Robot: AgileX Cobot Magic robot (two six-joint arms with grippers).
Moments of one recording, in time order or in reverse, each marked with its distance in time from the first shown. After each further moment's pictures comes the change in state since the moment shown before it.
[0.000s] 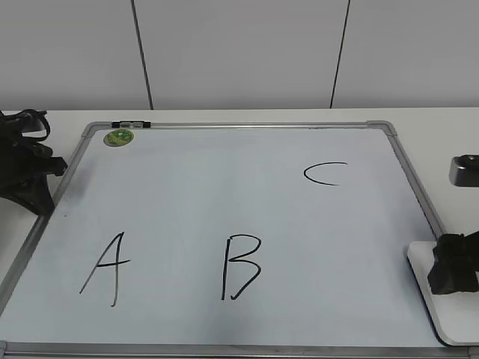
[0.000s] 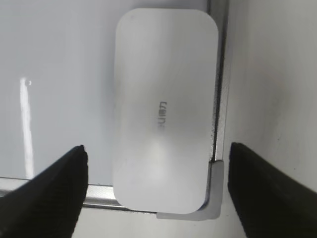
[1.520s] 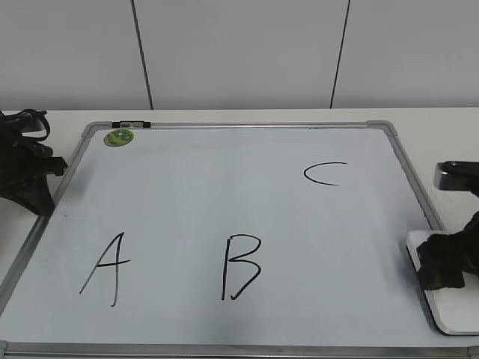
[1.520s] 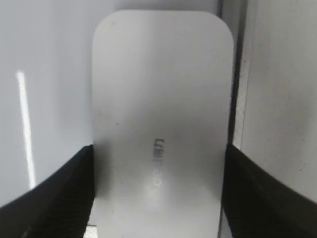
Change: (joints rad) left arm 0.000 0.000 0.000 0.000 0.000 0.000; right arm 0.000 0.150 -0.004 0.015 -0.118 -0.005
